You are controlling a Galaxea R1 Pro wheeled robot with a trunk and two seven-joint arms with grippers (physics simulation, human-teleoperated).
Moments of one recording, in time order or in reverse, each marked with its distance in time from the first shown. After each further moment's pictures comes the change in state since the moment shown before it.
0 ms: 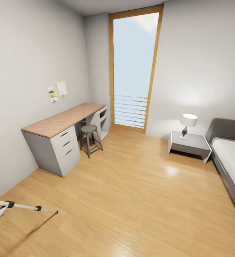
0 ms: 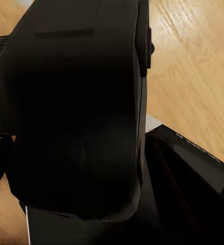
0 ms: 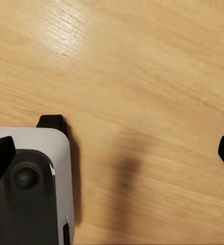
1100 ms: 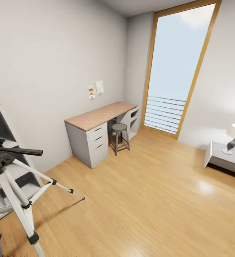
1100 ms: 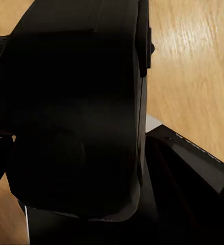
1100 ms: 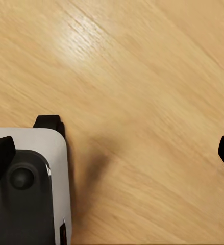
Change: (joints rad) left arm 0.001 0.000 0.000 -0.001 -0.001 -0.001 0.000; right arm 0.000 -0.007 0.000 0.000 0.000 -0.001 -0.001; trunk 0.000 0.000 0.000
